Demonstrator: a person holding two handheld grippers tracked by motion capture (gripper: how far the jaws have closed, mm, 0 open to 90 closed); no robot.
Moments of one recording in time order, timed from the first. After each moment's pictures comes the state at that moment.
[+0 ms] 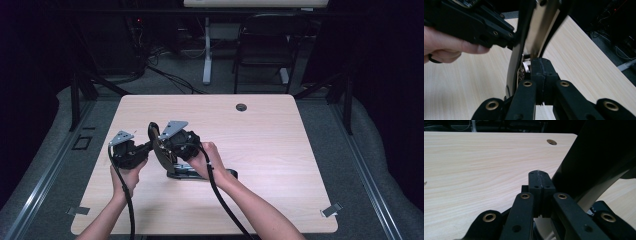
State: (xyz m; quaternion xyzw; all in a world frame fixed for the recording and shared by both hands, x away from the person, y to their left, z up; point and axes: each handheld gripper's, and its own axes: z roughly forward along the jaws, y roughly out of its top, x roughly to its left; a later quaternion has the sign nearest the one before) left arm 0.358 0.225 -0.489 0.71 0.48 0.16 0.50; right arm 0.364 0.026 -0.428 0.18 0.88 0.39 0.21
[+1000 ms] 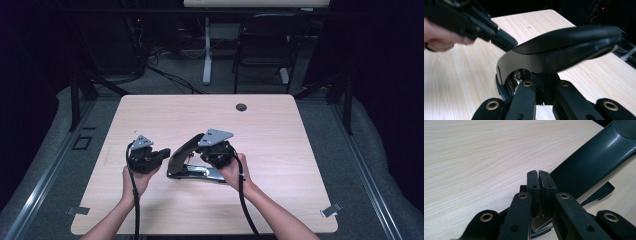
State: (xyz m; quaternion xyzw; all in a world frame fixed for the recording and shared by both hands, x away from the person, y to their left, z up) left arm 0.360 0.194 -0.508 0.77 0.44 0.14 0.45; right arm 0.355 -0.062 -0.460 0.22 0.84 0.45 0.21
